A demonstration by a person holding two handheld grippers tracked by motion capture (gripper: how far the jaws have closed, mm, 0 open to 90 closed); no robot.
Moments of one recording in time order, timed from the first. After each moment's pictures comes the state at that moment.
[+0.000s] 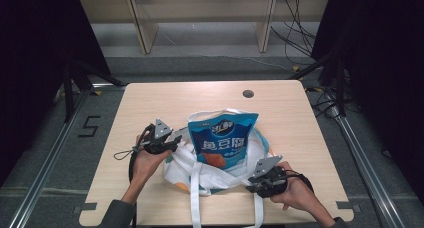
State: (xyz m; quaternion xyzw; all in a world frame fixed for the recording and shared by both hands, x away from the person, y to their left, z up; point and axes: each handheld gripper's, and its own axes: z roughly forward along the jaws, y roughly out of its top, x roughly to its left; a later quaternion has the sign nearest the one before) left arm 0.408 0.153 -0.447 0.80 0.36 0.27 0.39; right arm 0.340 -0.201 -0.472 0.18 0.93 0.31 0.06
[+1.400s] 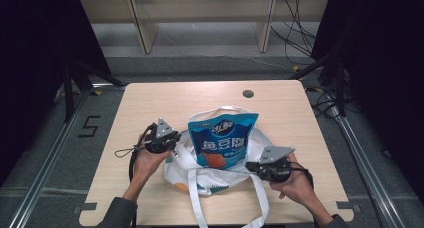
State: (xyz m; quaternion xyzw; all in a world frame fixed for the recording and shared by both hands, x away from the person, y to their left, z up) left arm 0.428 0.161 -0.465 0.83 0.35 0.26 0.35; right arm 0.350 -0.203 -0.458 0.20 0.89 0.38 0.13
